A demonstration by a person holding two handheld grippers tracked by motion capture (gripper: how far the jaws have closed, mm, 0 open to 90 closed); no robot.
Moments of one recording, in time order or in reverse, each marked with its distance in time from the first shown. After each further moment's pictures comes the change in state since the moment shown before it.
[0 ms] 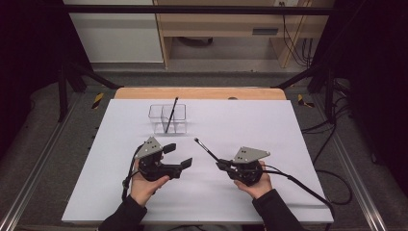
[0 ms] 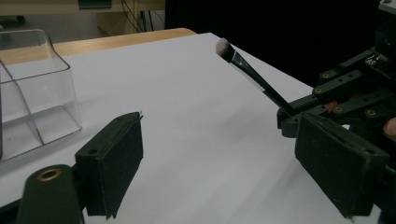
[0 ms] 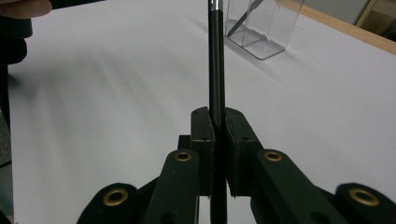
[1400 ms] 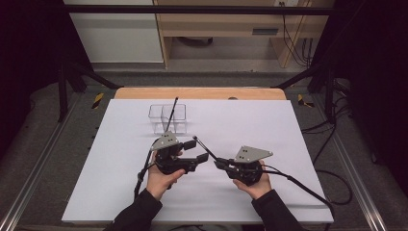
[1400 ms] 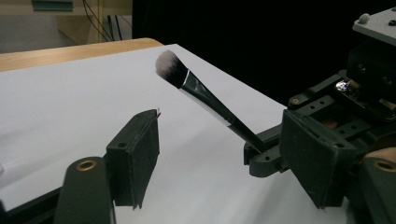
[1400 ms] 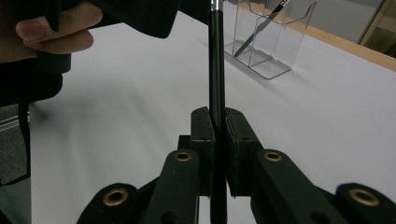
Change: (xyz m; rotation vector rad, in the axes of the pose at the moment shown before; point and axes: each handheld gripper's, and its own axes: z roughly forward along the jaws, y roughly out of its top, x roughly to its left) left arm -0.015 0.017 0.036 -0.013 -0.122 -0.018; right arm 0.002 0.005 -0.003 -0.069 0.033 0.007
